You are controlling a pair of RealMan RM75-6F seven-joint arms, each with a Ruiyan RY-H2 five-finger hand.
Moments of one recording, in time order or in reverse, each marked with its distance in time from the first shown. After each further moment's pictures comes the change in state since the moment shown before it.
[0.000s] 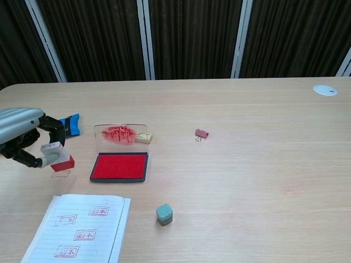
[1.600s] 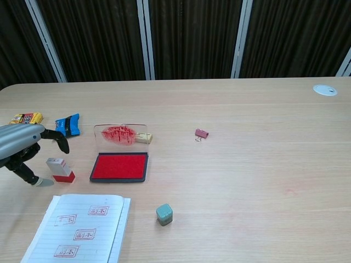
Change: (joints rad) left arm -0.001 -0.076 0.009 0.193 0.022 -0.061 -0.111; right arm 0.005 -0.009 -0.001 0.007 0.010 -0.012 -0.010
